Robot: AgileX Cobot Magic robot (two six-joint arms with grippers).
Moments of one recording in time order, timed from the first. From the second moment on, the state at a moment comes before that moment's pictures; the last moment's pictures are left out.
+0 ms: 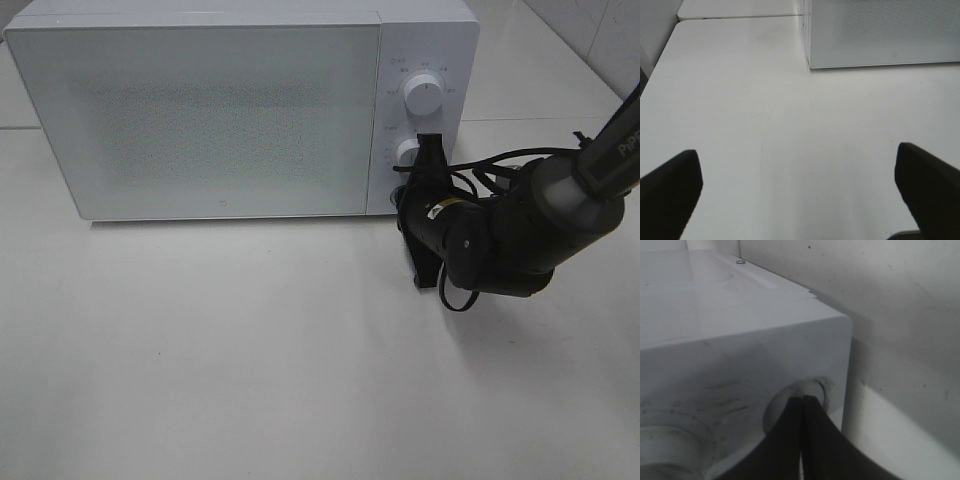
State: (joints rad) left arm 0.01 0.00 -0.50 -0.07 1.04 0.07; right arm 0.51 2.13 -0.86 0.53 -0.84 1.37
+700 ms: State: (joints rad) left arm 0.01 0.00 -0.50 -0.07 1.04 0.07; right arm 0.52 2.13 -0.89 0.61 -0.88 1.38
